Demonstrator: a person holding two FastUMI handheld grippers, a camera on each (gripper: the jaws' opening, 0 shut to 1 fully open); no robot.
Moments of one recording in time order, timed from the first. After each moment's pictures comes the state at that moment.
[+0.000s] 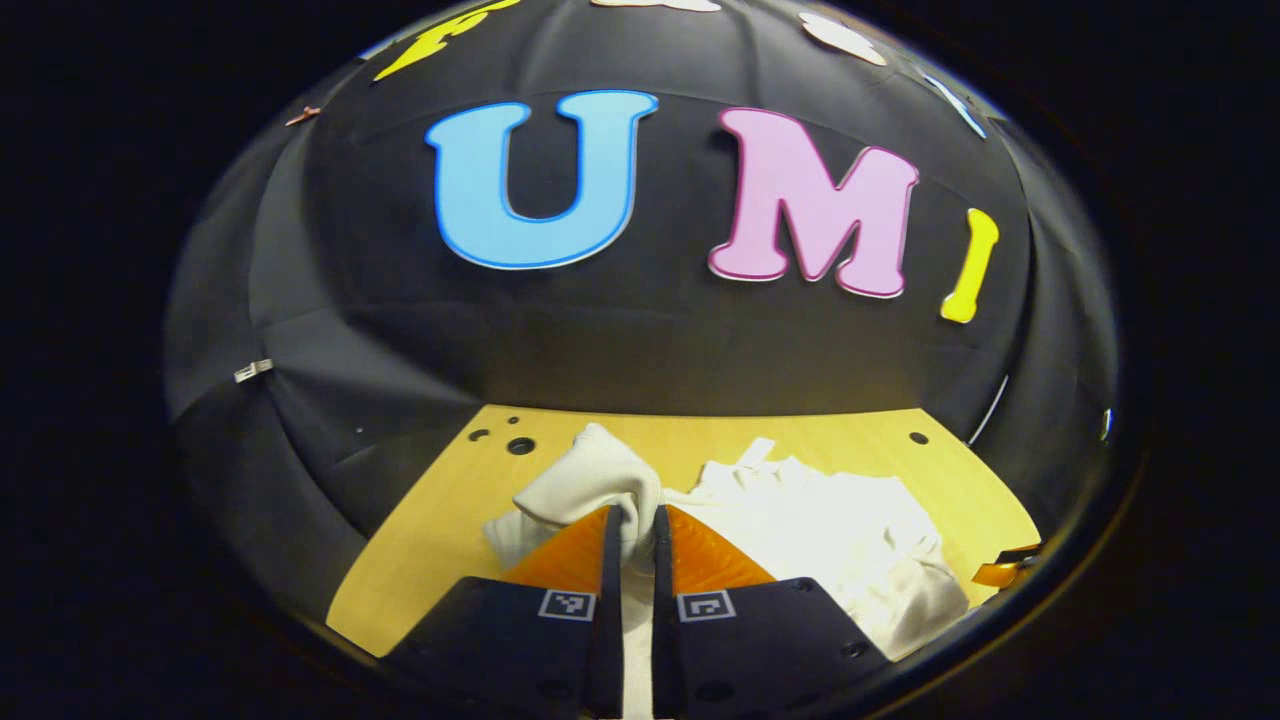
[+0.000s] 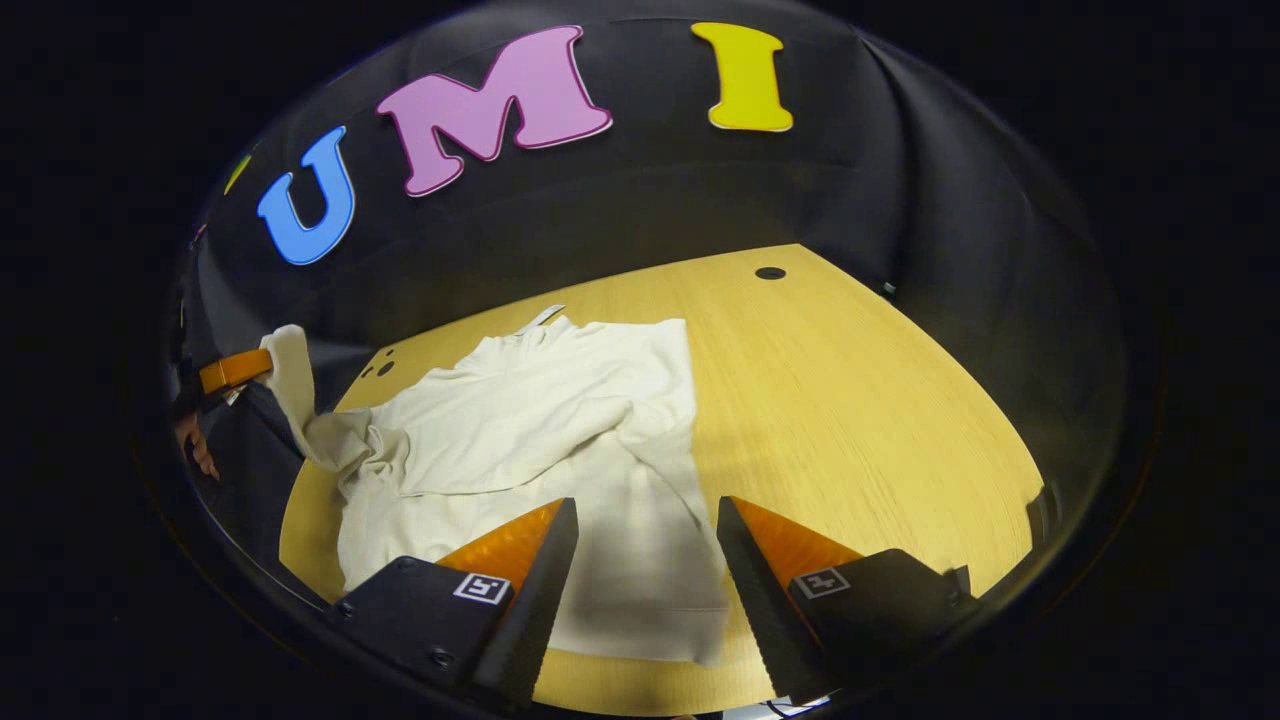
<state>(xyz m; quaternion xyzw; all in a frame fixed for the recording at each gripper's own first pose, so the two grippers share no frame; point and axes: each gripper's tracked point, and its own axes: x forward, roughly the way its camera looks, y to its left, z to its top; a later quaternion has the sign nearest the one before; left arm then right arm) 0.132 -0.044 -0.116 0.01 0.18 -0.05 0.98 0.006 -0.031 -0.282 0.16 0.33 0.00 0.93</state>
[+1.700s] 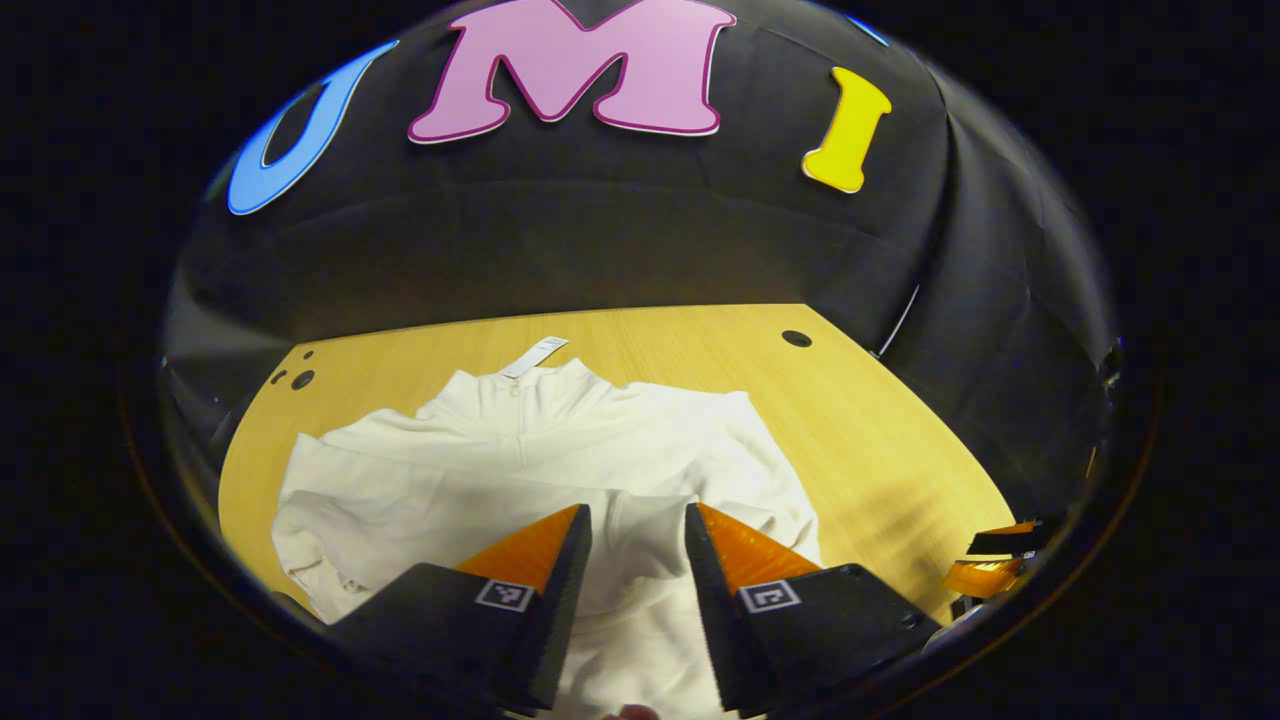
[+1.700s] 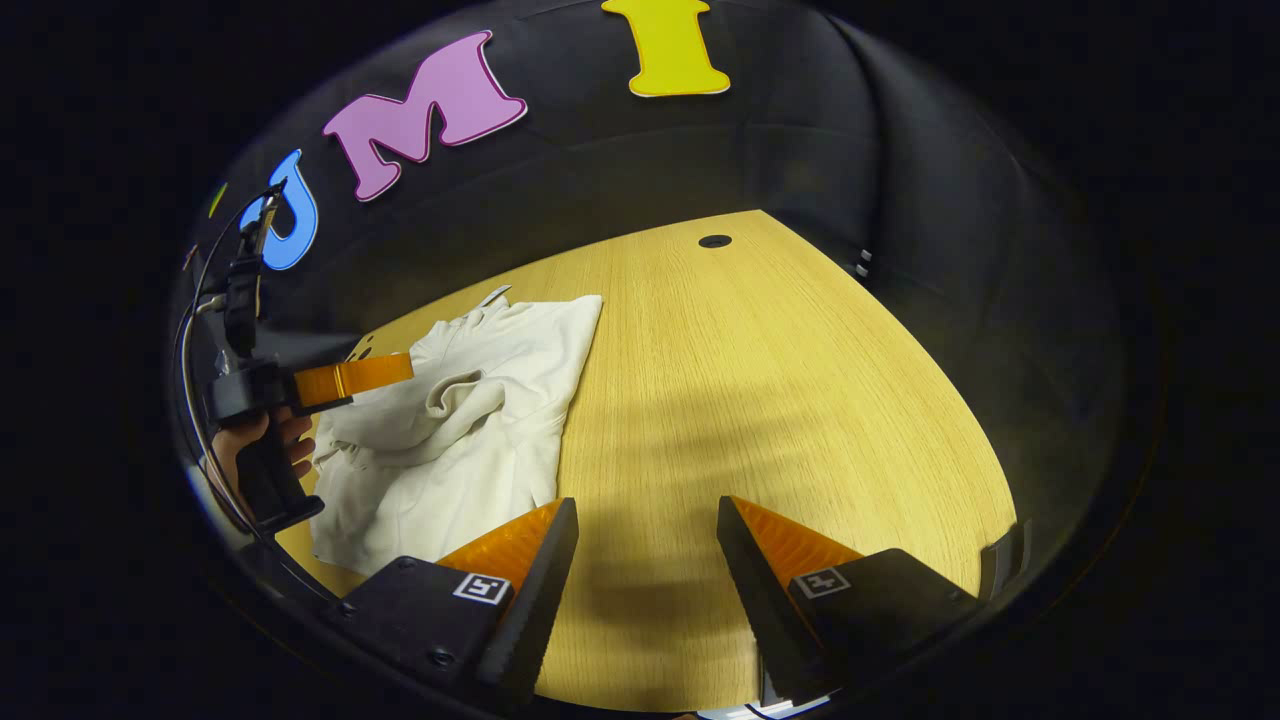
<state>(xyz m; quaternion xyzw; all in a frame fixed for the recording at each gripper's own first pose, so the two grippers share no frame) 0.137 -0.313 -0.262 0.03 0.31 -0.17 0.94 0.001 -0.135 -0.331 0.17 0.37 0.02 0.91</state>
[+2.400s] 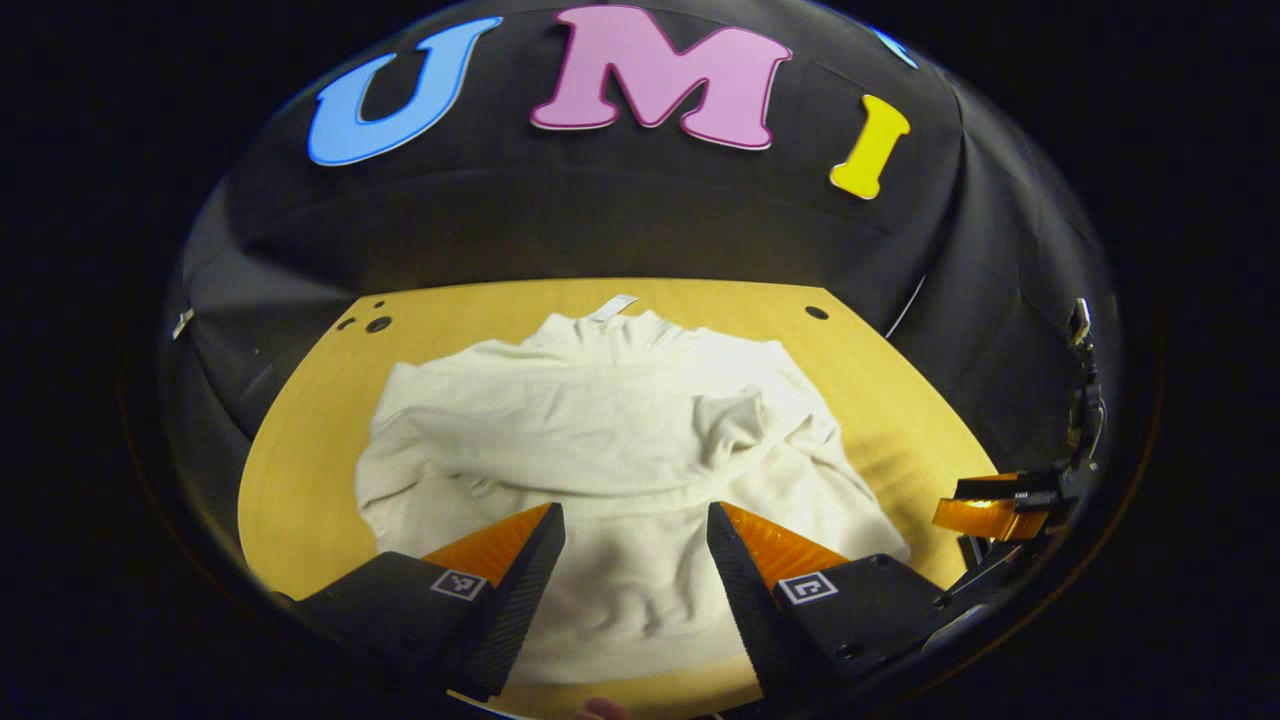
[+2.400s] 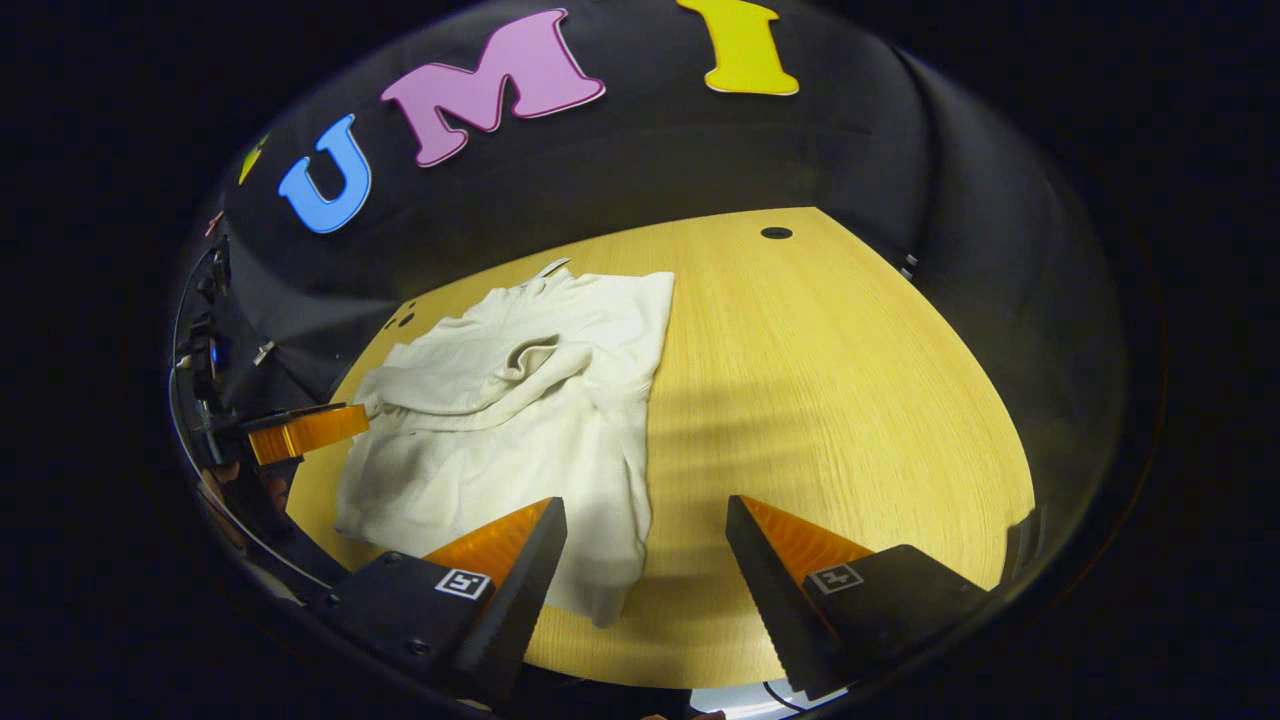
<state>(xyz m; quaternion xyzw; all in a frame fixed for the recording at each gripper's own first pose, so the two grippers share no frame) 0.031 -0.159 -0.254 0.02 0.35 -0.12 0.93 -0.028 -0.062 -0.314 0.14 0.38 0.08 0.91</state>
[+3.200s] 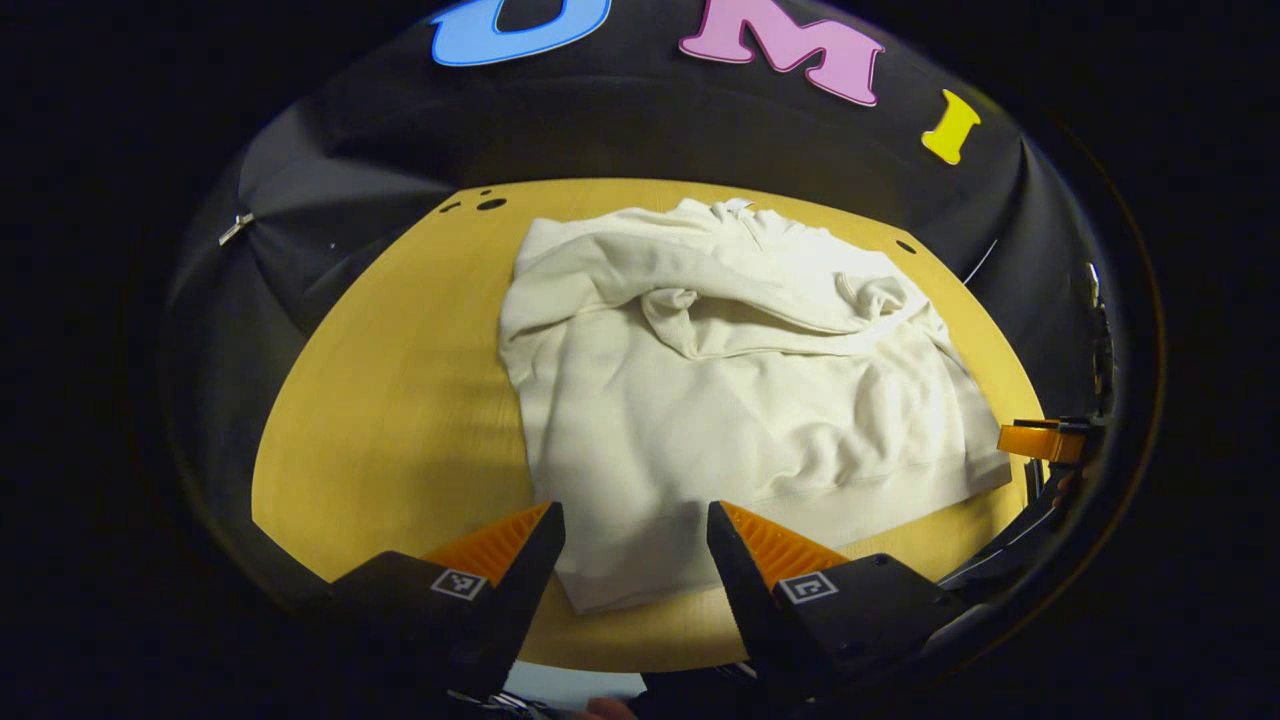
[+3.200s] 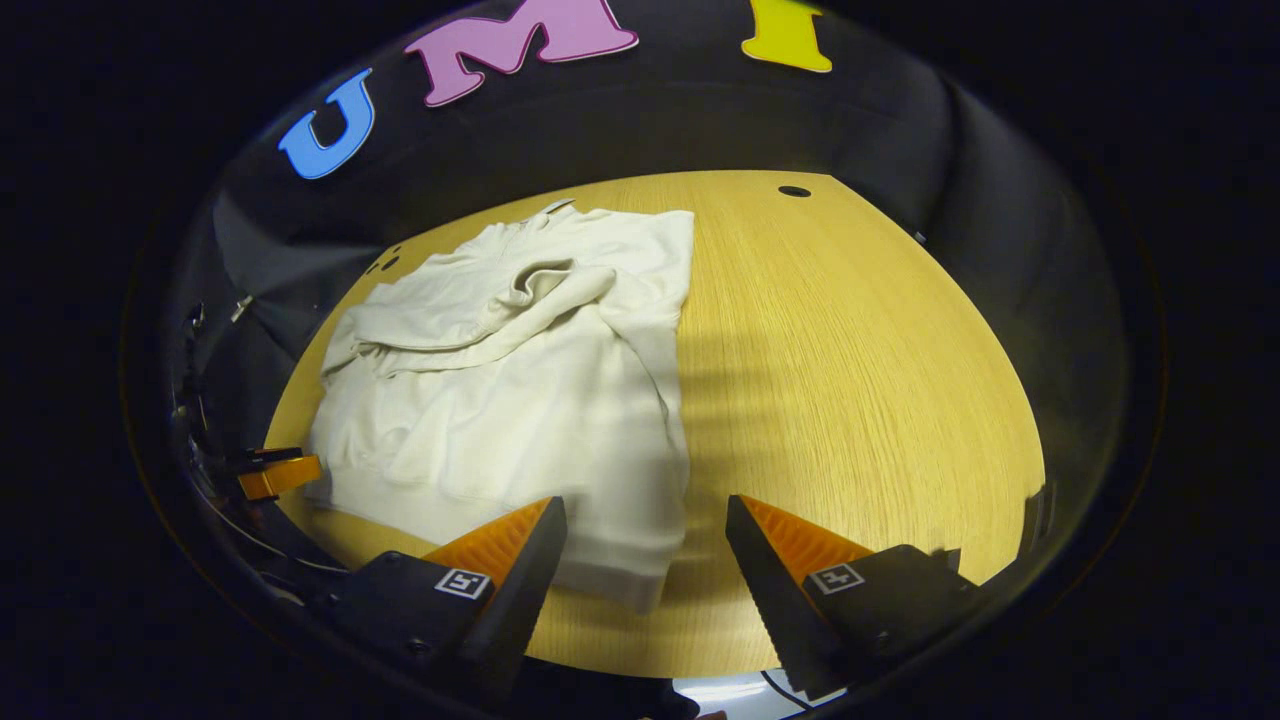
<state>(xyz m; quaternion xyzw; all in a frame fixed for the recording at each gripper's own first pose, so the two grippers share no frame) -0.034 -0.033 -0.339 0.02 0.45 -0.04 0.89 -0.046 -0.027 -0.359 0.10 0.45 0.06 0.89</state>
